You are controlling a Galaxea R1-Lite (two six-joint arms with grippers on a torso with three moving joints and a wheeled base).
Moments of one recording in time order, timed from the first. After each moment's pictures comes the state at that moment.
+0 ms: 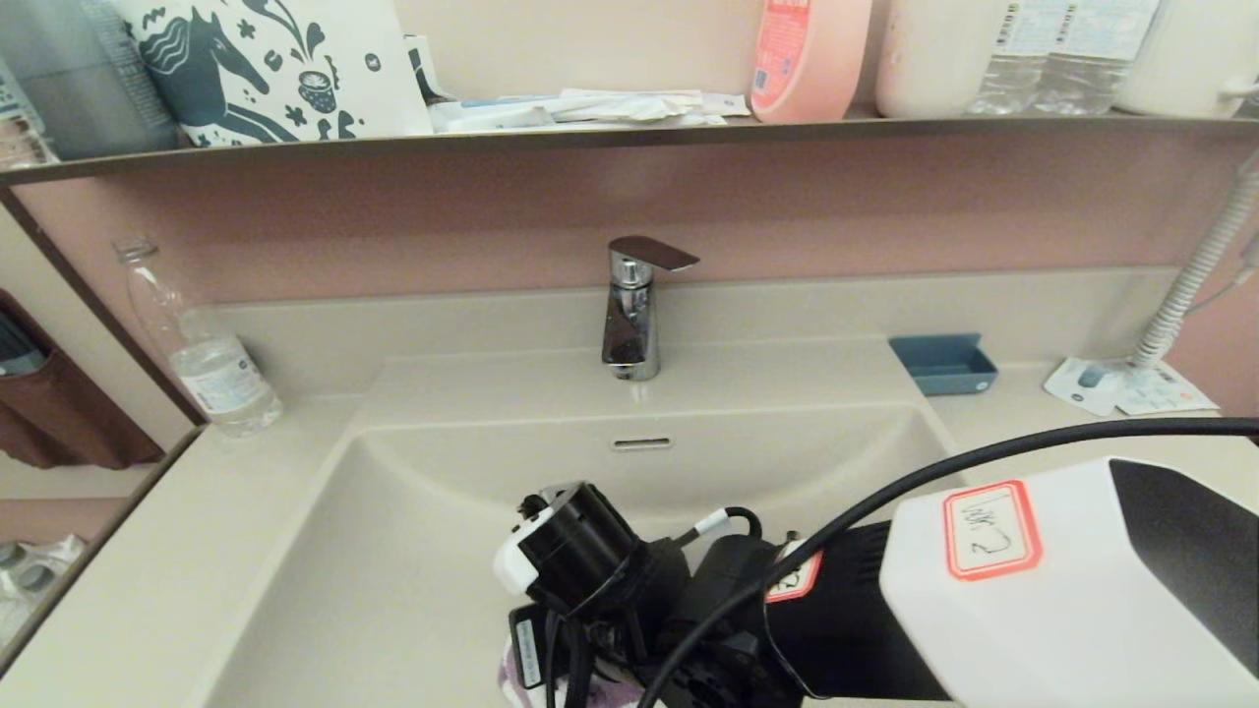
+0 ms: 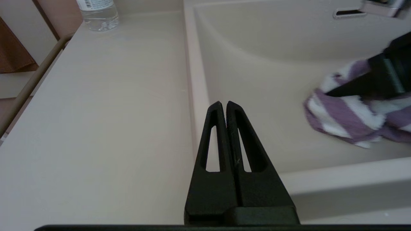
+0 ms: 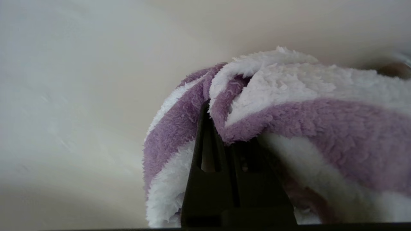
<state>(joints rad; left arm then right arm) -0.01 0.00 0.00 0.00 -0.02 0.05 1.04 2.31 -1.58 0.02 -0.15 0.53</state>
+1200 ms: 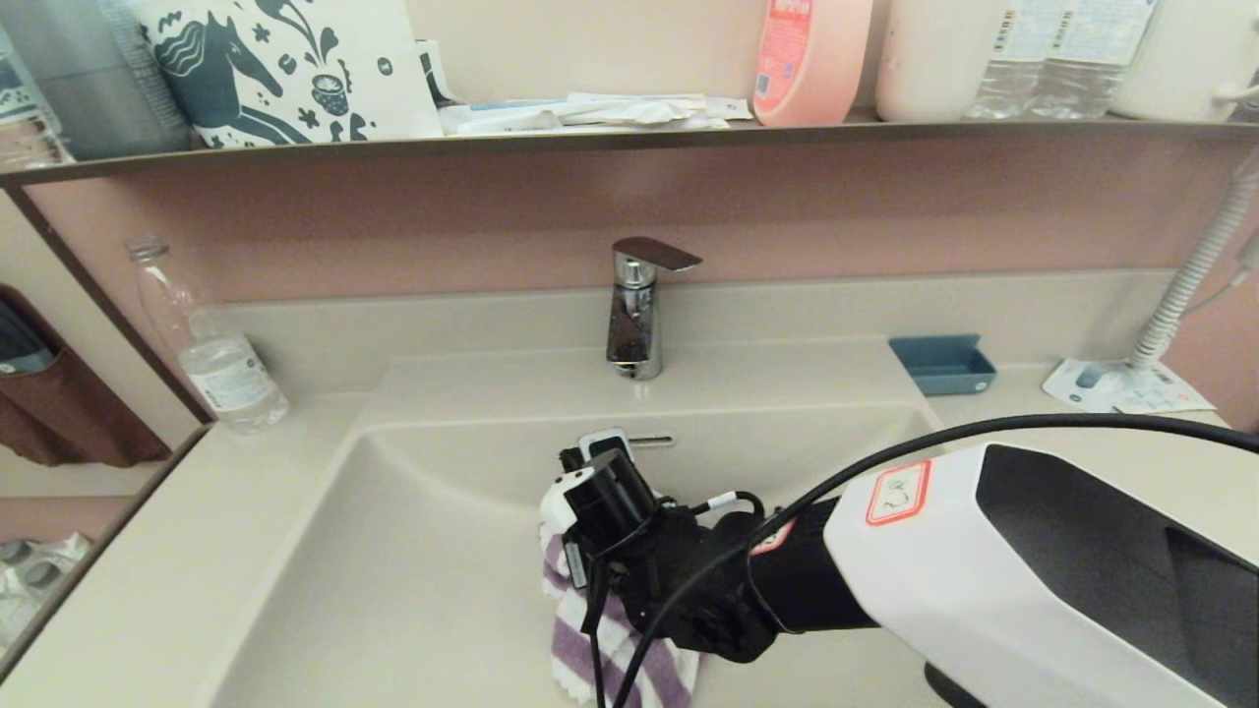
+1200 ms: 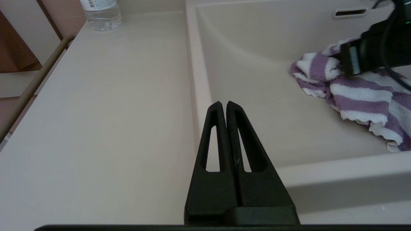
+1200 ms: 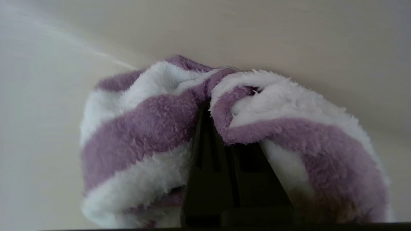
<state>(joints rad) -0.01 0.00 0.00 0.00 -0.02 0.05 0.89 2.40 -1.58 -0.16 -0.50 0.32</state>
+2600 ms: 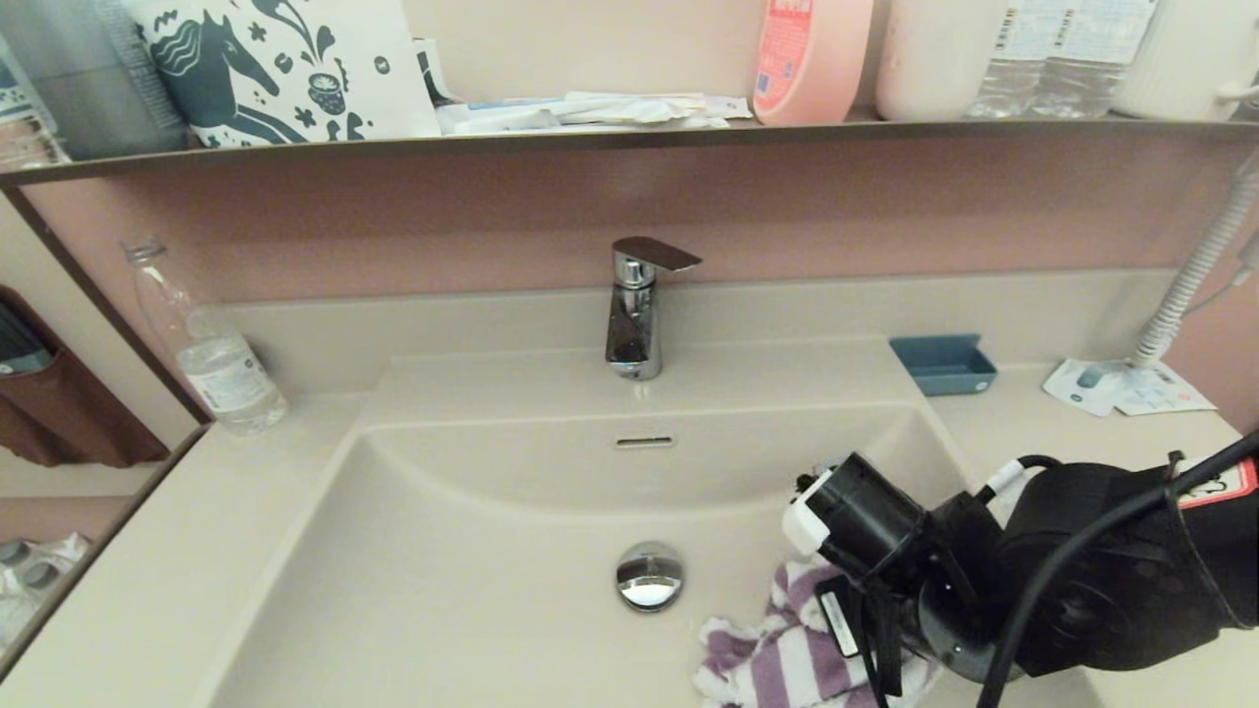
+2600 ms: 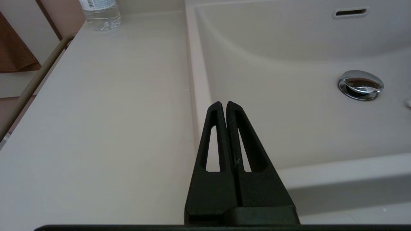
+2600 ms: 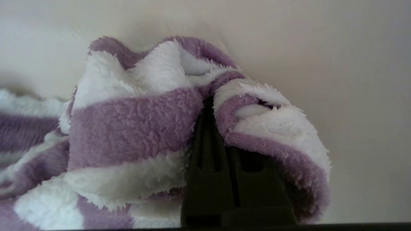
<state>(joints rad) -0.01 0.00 0.00 0.00 -0.02 0.05 0.76 1.87 -1.01 0.36 -0.53 0.44</state>
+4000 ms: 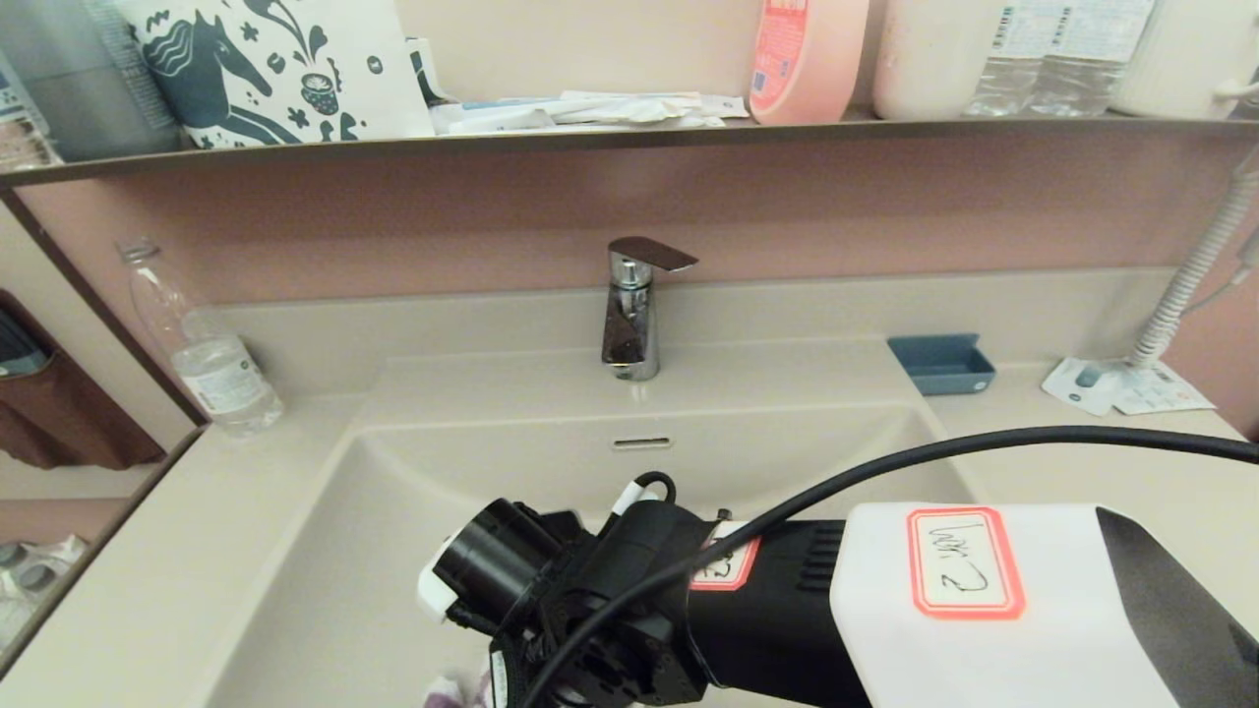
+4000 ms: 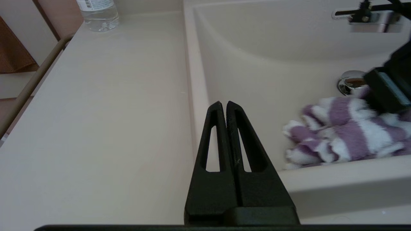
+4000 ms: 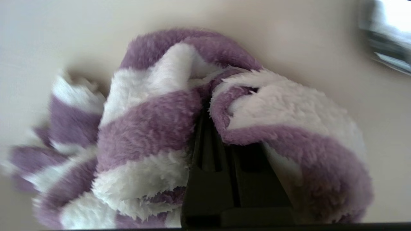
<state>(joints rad) -0.01 0.00 0.00 0.00 -0.02 0.05 1.10 2.43 -1.97 0.60 -0.14 0.73</state>
